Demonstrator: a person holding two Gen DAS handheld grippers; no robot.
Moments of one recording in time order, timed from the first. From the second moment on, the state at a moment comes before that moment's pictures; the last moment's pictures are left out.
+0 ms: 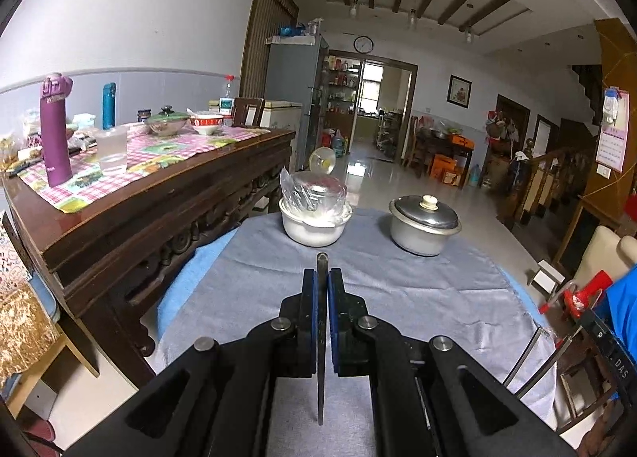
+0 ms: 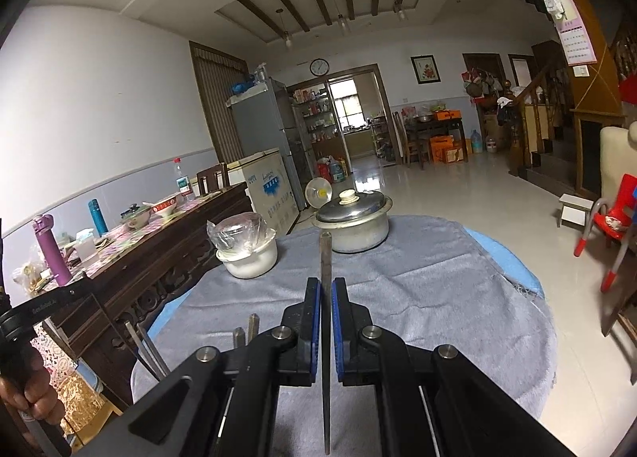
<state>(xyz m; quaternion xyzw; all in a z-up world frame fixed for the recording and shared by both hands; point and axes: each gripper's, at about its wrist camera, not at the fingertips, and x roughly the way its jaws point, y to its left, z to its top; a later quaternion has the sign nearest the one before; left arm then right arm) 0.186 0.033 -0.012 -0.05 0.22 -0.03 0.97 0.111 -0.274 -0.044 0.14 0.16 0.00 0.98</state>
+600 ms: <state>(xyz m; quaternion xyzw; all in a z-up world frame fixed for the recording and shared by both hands) 0.157 0.027 0.005 -0.05 0.21 -0.04 0.98 0.085 -0.262 -0.030 0.13 0.14 0.00 0.98</state>
